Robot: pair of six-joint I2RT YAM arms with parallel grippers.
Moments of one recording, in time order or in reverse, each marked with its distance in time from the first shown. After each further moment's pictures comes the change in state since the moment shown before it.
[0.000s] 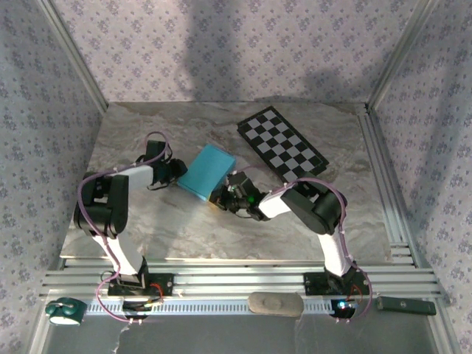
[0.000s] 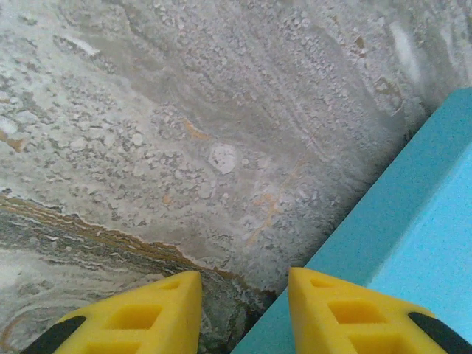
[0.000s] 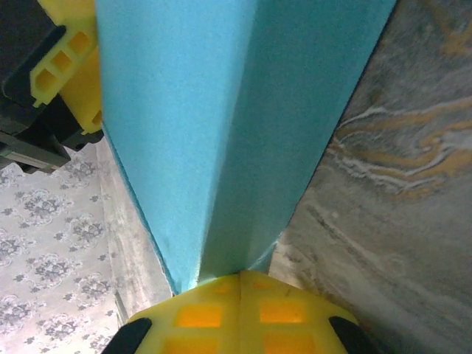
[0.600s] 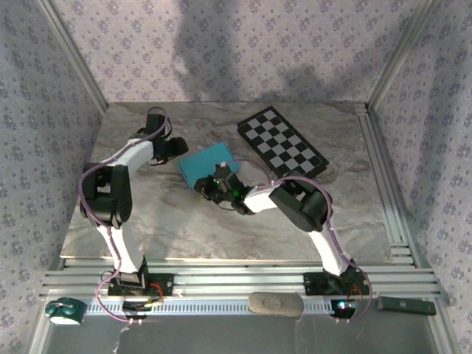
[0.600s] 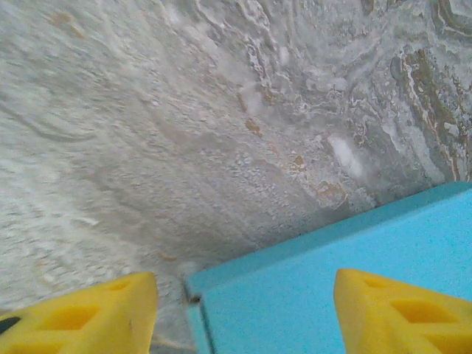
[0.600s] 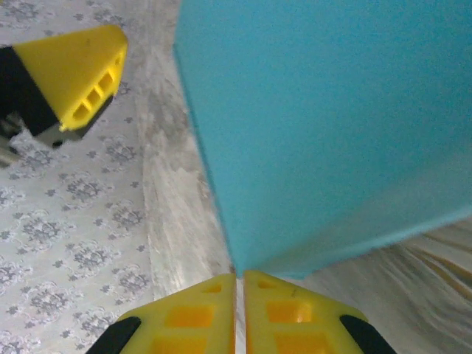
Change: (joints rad) left arm 0.011 0.087 0.404 -0.364 -0.109 0.136; right arm 0.044 0.124 0.257 -0.016 0.117 0.089
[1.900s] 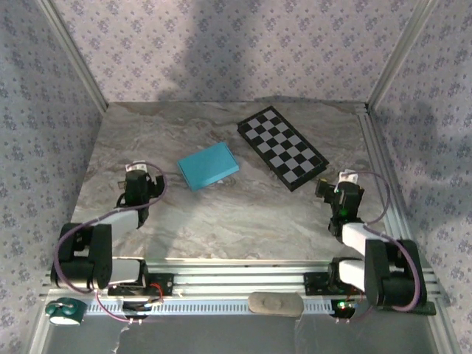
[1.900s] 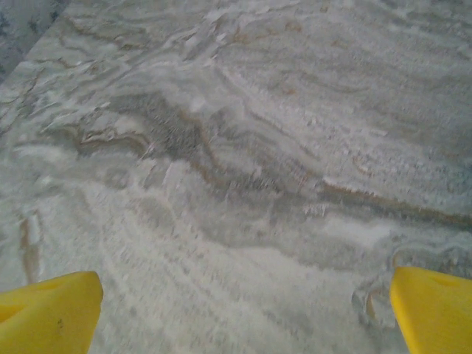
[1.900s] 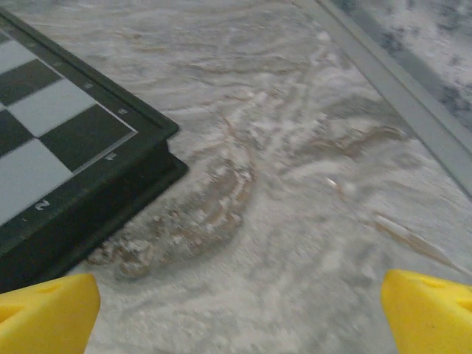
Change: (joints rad) left arm 0.088 -0.507 -0.934 0.839 -0.375 0.429; right arm -0.918 -0.949 -0.960 -0.044 0.372 -1.238
